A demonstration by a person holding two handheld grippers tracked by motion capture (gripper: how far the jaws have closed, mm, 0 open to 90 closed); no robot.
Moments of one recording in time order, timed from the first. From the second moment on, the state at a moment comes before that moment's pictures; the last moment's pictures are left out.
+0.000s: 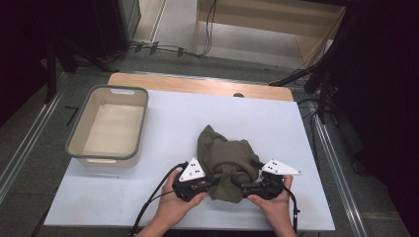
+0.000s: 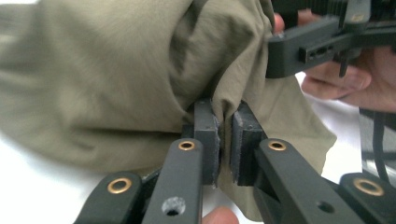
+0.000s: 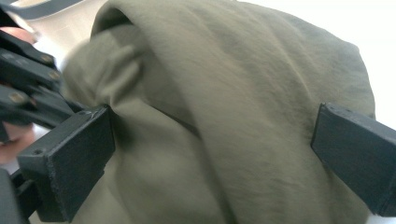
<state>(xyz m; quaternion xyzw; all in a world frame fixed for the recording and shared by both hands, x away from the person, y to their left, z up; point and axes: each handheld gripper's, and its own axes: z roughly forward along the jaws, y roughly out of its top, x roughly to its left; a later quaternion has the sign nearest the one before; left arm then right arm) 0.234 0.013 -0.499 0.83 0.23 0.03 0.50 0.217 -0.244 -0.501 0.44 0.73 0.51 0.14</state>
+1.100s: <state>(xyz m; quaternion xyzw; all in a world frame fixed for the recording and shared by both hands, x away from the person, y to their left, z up) 0.247 0.069 -0.447 0.78 0.26 0.05 0.57 0.185 -0.292 -0.444 0.43 0.66 0.55 0.27</state>
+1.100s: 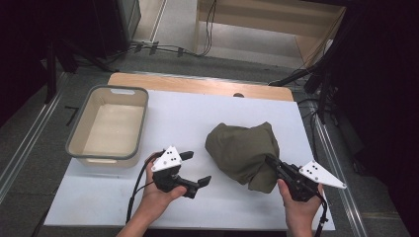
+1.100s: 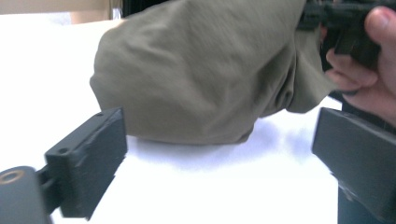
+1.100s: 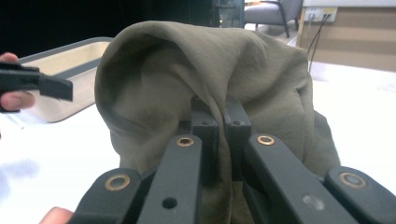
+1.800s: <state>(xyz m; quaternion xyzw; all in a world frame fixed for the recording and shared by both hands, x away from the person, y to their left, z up) 0.242 0.077 -0.433 0.77 0.26 0.03 0.58 0.173 -0.168 -0.488 0.29 0.78 0.52 0.21</state>
